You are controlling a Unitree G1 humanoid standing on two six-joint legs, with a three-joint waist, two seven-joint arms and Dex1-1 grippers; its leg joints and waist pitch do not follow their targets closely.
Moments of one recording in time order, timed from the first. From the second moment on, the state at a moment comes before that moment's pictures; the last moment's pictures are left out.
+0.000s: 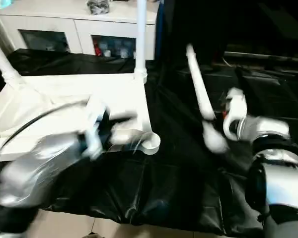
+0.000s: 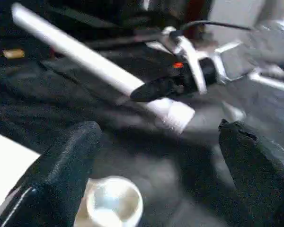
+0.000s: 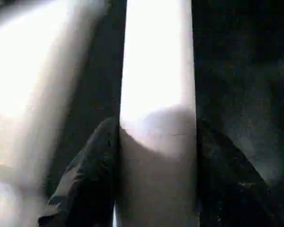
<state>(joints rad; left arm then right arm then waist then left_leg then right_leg) -0.39 0.19 -0.15 -0.21 -0.42 0.63 -0.61 -0.84 -0.53 -0.28 0.95 0.28 0.66 0.78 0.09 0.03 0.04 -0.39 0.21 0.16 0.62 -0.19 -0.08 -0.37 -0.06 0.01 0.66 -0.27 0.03</state>
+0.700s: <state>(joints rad) -0.64 -0.13 0.08 0.02 -0.75 0.85 -0.44 -0.35 -0.36 -0.31 0.02 0.75 0.89 0.97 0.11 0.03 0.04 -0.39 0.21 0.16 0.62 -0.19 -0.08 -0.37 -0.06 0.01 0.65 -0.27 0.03</state>
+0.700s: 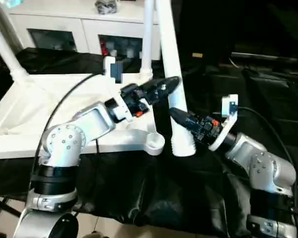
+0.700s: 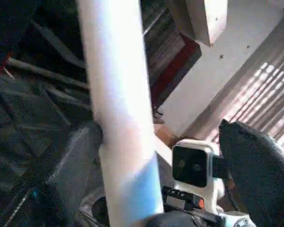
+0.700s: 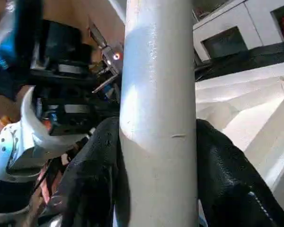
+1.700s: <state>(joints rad) -0.73 -0.13 0.20 0.13 -0.65 0.78 -0.07 -0.40 -0.12 0.06 -0.11 0.35 0.62 0.51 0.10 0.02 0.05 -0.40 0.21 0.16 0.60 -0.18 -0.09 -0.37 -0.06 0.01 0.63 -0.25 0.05</state>
